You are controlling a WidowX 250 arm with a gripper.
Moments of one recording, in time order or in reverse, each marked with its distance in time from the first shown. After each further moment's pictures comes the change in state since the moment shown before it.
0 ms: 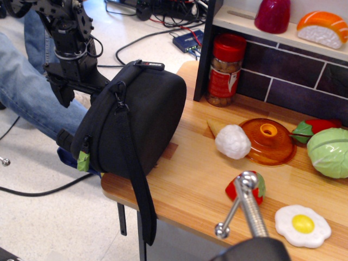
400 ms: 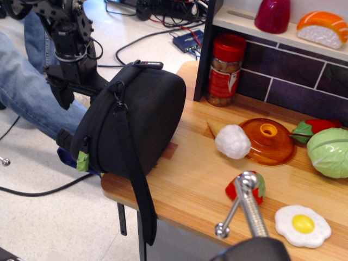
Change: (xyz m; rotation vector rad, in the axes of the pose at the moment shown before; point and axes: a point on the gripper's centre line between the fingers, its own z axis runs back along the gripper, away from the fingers) arm -0.004 -0.002 -0.002 -0.014 0.005 0.012
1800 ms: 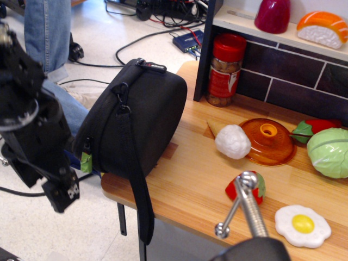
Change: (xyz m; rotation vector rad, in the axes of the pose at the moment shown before) arm -0.156 -0.059 0.073 -0.129 0.055 -0.329
